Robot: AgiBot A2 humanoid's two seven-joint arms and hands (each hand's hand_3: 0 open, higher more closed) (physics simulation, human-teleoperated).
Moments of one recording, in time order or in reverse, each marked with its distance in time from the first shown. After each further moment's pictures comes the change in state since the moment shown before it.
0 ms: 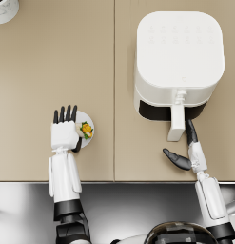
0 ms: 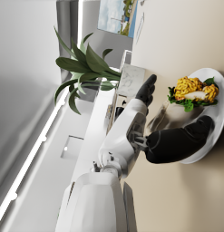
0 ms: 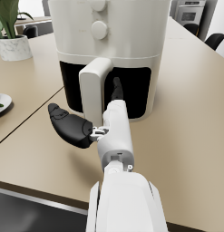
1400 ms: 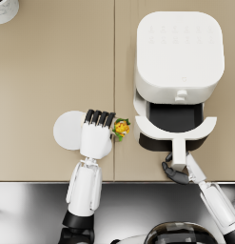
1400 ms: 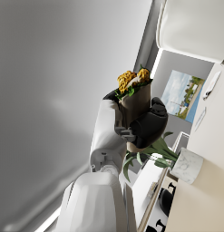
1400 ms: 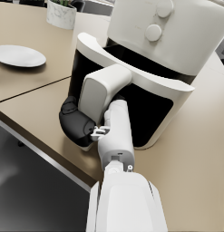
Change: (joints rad) left arm -0.078 0.044 0.202 -0.622 -0.001 0.433 0.079; right arm -0.002 0.307 0.293 0.159 0.006 -0.020 0.002
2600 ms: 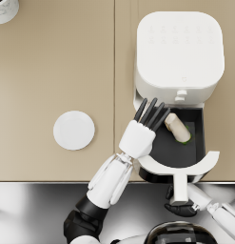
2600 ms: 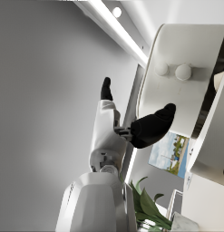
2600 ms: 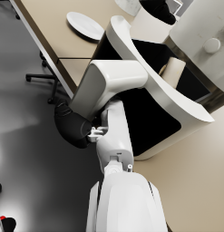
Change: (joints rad) left arm 0.191 0.077 0.372 0.103 0.001 0.033 0.003; right arm -0.047 0.403 0.280 0.300 -0.008 0.059 -0.001
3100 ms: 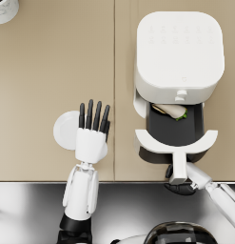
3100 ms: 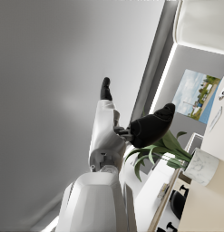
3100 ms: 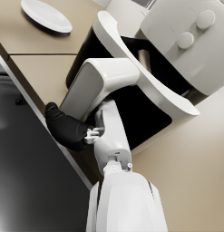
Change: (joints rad) left arm -0.216 -0.107 -0.410 -0.186 -0.001 0.007 0.000; right arm 0.207 -0.131 0.011 -0.252 -0.004 0.107 0.011
